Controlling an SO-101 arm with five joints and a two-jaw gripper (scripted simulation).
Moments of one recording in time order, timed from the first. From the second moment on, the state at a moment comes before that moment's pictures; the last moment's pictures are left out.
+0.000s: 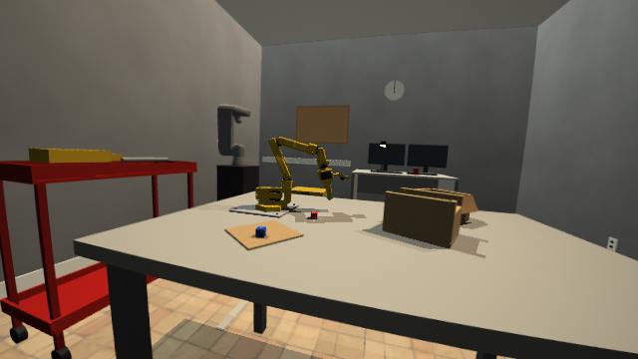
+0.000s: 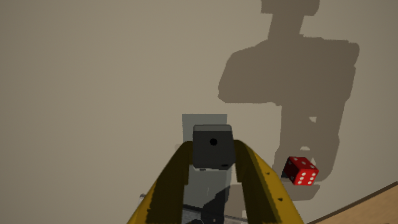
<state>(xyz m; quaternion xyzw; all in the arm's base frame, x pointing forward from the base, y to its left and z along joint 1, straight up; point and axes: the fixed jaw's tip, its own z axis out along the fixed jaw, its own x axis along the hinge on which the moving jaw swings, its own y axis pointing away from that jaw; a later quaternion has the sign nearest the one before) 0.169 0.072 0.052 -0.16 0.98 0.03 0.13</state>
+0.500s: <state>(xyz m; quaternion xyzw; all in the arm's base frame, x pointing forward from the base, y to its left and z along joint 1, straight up) 0.178 0.075 0.054 -0.16 0.97 0.04 0.19</state>
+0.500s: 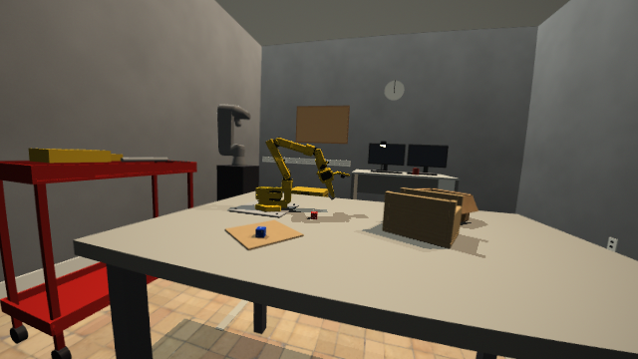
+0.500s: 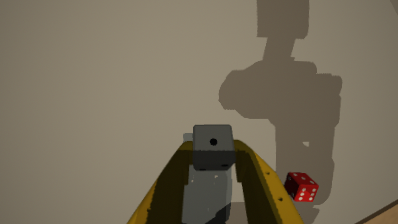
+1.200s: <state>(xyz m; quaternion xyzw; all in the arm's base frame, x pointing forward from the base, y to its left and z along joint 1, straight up) 0.200 0.083 0.051 -0.15 0.93 0.07 0.33</state>
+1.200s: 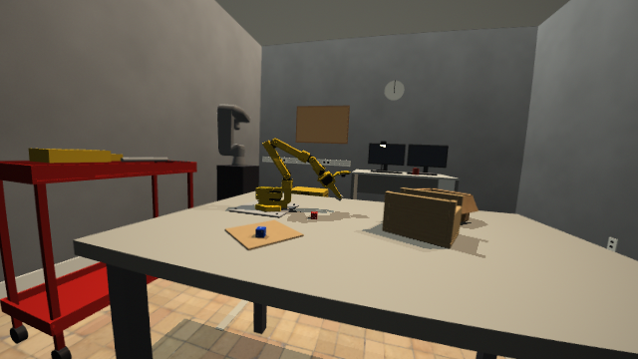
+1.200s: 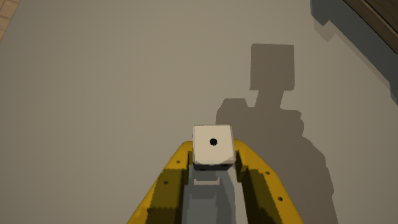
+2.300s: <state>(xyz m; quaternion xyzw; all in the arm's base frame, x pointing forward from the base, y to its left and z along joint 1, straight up) 0.223 0.092 0.052 -0.15 0.88 0.09 0.44</state>
